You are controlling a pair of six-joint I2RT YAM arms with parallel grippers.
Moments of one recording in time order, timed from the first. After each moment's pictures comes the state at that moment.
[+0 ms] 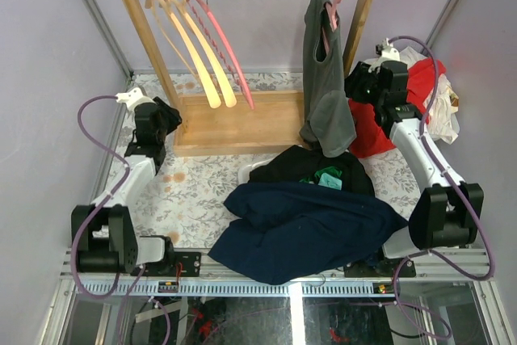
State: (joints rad) left arm 0.01 1.26 0.76 0.15 -0.14 -0.60; right arm 0.10 1.44 1.21 -0.14 -0.17 0.37
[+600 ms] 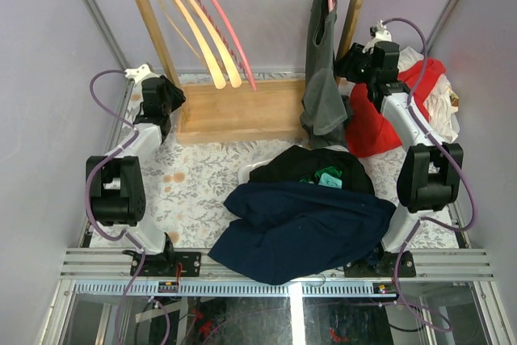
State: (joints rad) left arm 0.03 1.62 1.04 0.23 -0.10 -0.60; right arm 0.07 1.75 1.46 -0.04 -0.23 0.41
